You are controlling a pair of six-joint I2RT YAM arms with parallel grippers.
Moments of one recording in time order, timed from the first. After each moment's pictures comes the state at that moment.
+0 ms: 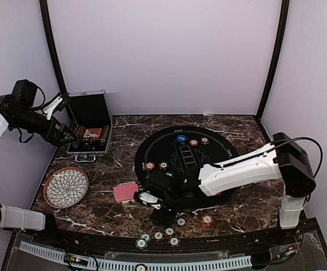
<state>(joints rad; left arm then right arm) -0.01 1.14 1.41 -1.25 0.49 0.45 1.31 1.94 1.30 -0.53 -0.04 0.10</state>
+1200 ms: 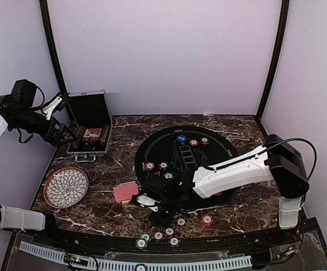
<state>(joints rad) -0.01 1.13 1.41 -1.25 0.49 0.46 1.31 1.99 1.33 -0.52 -0.05 0.08</state>
